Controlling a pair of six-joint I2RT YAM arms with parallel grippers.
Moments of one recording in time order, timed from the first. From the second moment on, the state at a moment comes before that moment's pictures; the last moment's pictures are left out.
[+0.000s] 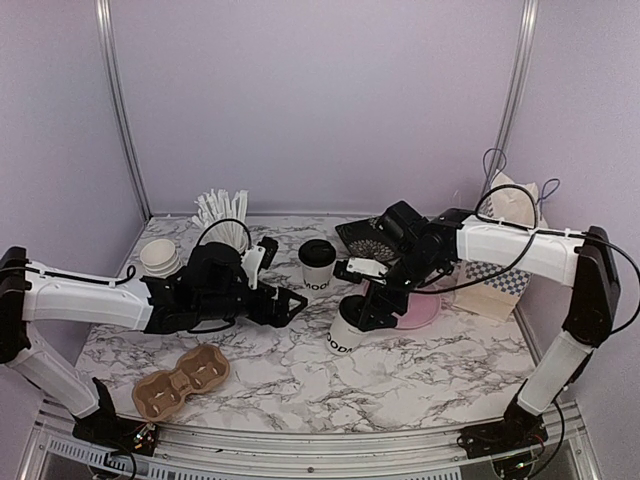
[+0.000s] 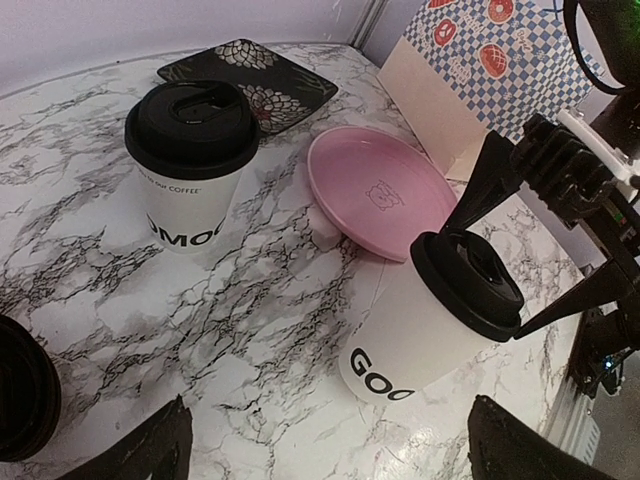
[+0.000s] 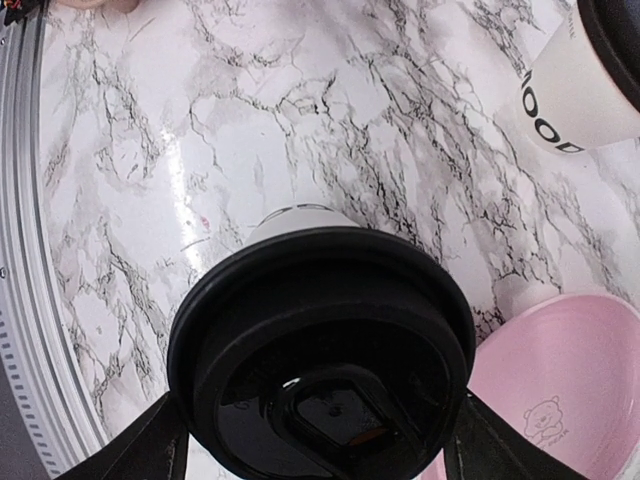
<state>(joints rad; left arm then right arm) -0.93 1.46 0.79 0.19 0.02 -0.42 0.71 1.66 1.32 -0.85 -0.35 -0.49</state>
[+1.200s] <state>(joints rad) -0.91 1.69 0.97 0.21 0.25 -0.54 0.83 1.67 1.34 -0.85 -0.28 -0.54</state>
